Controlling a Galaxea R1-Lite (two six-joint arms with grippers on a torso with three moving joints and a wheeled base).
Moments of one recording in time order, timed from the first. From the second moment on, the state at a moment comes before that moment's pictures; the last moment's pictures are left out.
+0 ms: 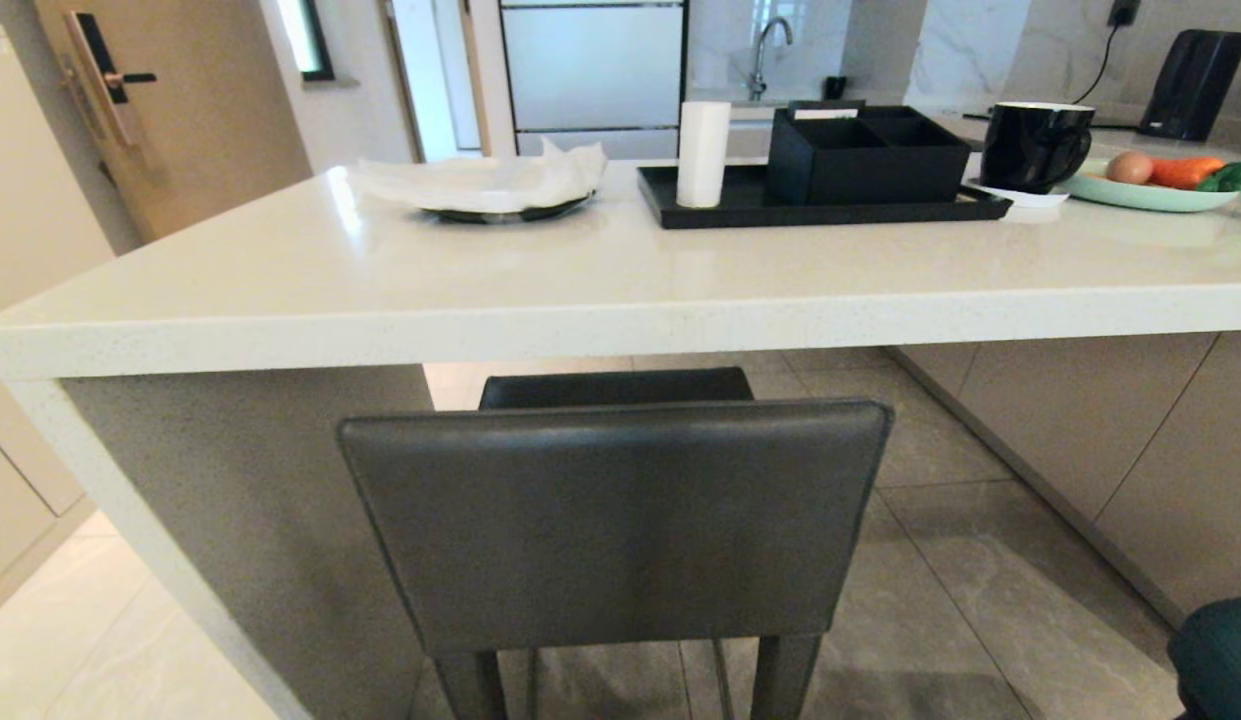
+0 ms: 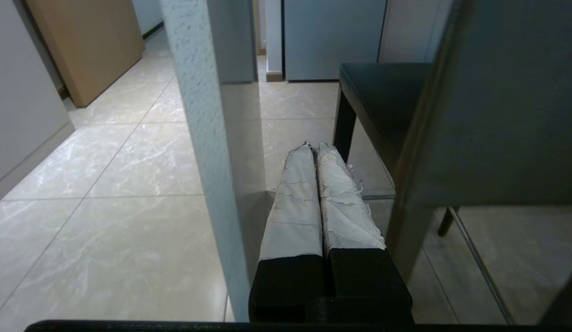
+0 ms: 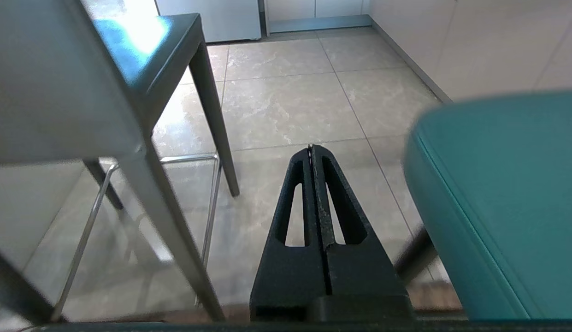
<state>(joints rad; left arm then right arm) 0.00 0.00 0.00 -0.12 -0.01 0.00 0.00 0.00 0.00 0.00 0.00 0.01</state>
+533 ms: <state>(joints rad) 0.00 0.00 0.00 -0.12 -0.01 0.01 0.00 0.00 0.00 0.00 0.00 0.01</state>
